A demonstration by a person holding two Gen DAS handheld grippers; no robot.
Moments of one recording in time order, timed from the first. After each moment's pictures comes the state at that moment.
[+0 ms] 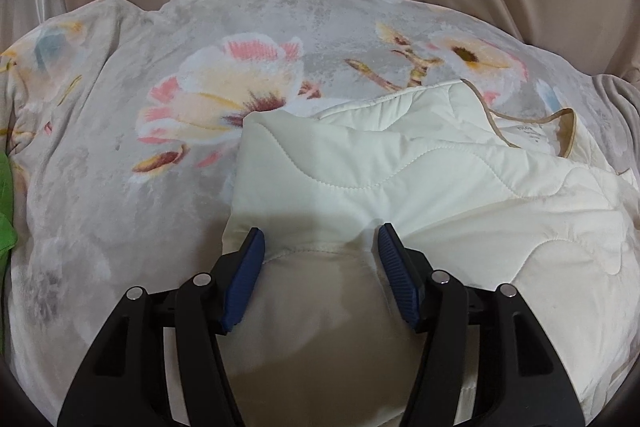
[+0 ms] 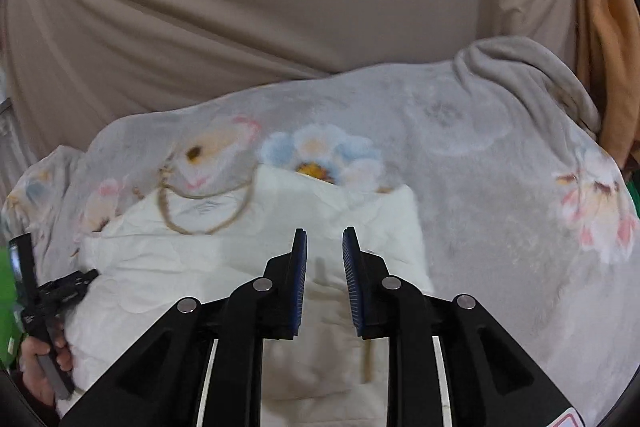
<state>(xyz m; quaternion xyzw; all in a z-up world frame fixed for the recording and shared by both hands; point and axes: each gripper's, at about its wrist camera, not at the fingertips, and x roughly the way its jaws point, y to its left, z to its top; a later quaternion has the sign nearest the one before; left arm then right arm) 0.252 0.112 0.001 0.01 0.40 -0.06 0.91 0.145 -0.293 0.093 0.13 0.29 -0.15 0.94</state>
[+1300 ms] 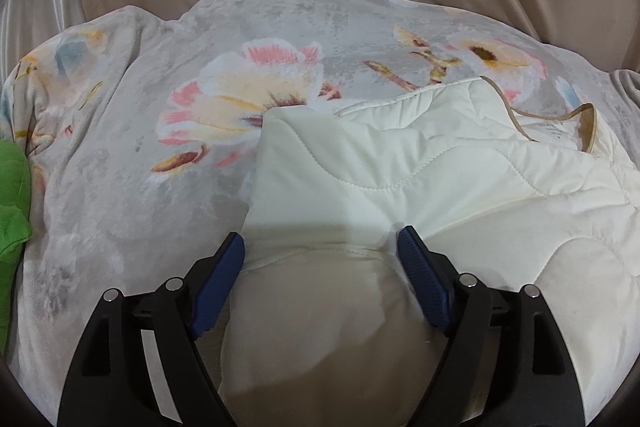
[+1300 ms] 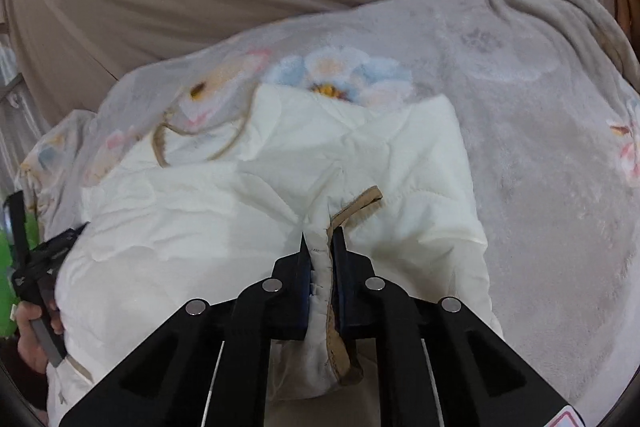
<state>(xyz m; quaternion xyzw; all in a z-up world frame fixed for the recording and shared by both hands) 0.250 0.111 -0.007 0.03 0.38 -0.02 0.92 0.136 -0.332 0.029 0.15 0.31 -0.13 0.93</state>
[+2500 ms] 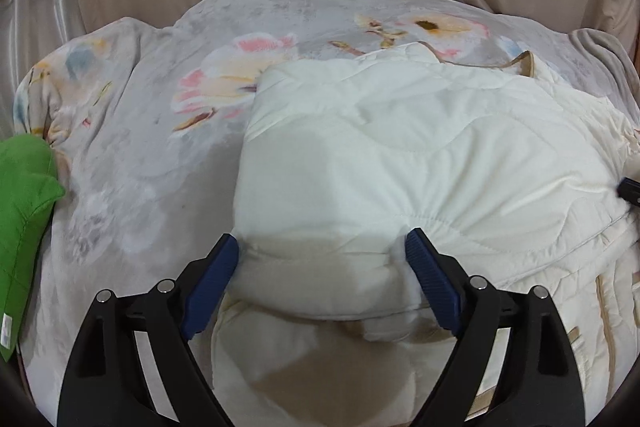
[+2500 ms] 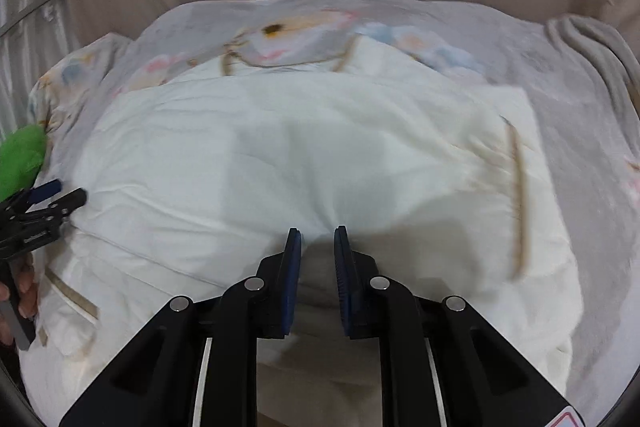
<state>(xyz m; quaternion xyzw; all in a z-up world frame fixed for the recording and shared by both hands) 0.160 0.111 -0.002 0.07 0.38 -0.06 0.92 0.119 -0.288 -0.001 0.11 0.39 -0.11 0.91</state>
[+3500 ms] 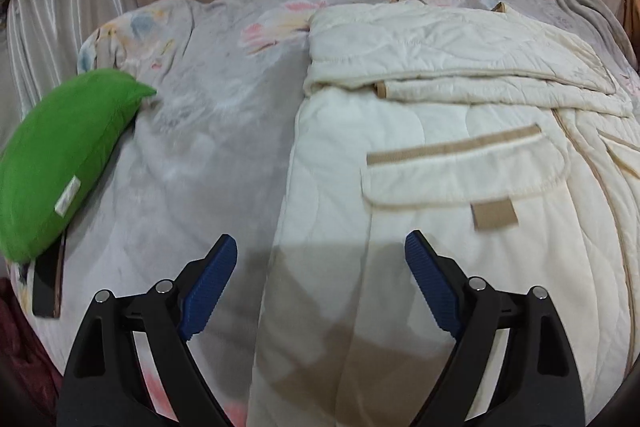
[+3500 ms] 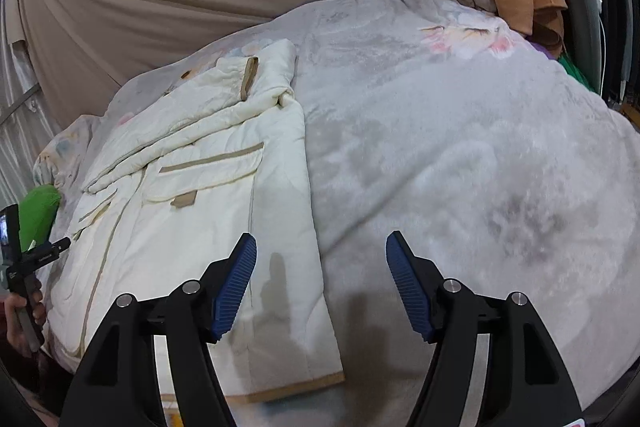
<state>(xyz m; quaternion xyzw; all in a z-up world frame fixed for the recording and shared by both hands) 0.000 0.154 -0.004 0.09 0.42 -0.02 0.90 -0.185 -0.311 -0.008 0.22 0.32 -0.19 0.90</state>
